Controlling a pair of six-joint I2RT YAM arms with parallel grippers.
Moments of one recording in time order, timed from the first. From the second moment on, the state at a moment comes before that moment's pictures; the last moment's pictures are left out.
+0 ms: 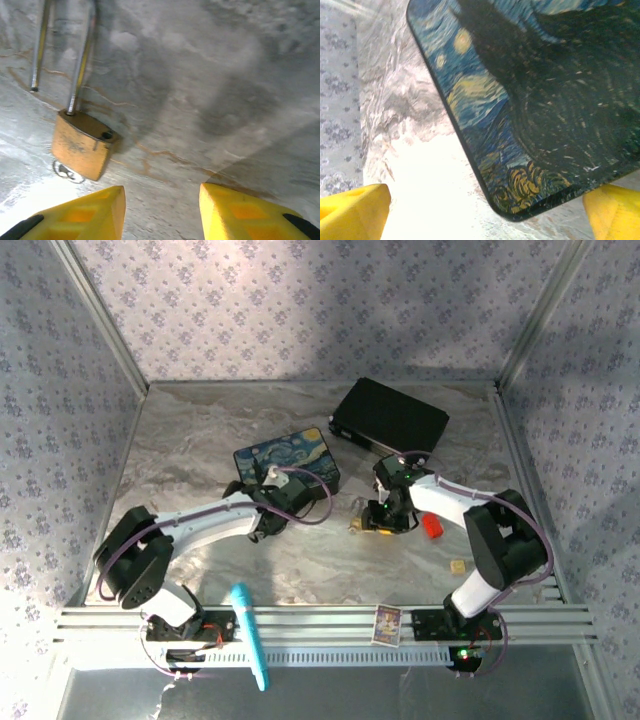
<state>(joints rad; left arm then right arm) -0.87 1.53 0.96 -0.82 -0.83 -0.41 0.48 1.60 0.88 -0.66 -0.25 0.50</state>
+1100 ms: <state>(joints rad) -0.30 1.17 0.69 -0.19 -0.76 -0.35 0.09 1.01 0.56 -0.16 0.24 0.12</state>
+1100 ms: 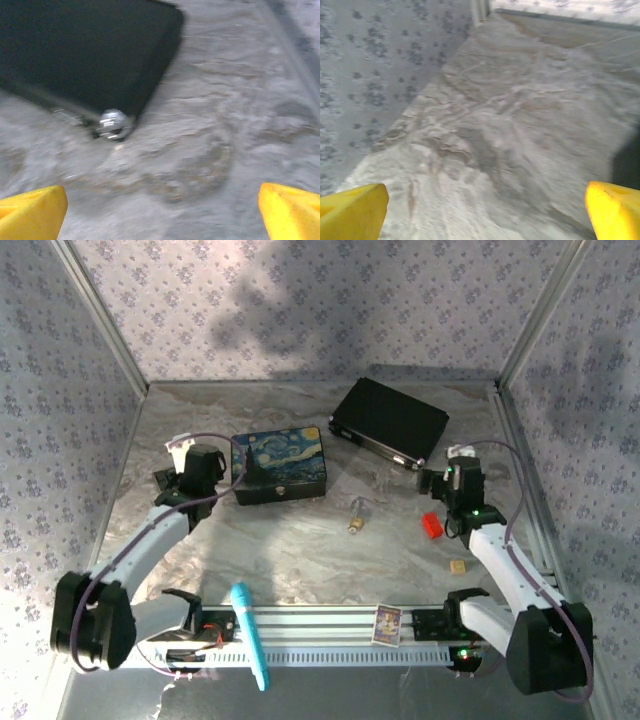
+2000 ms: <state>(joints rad) 0.02 1.54 0.37 0.70 -0.18 -0.09 -0.02 1.51 0.38 0.67 0.15 0.02</state>
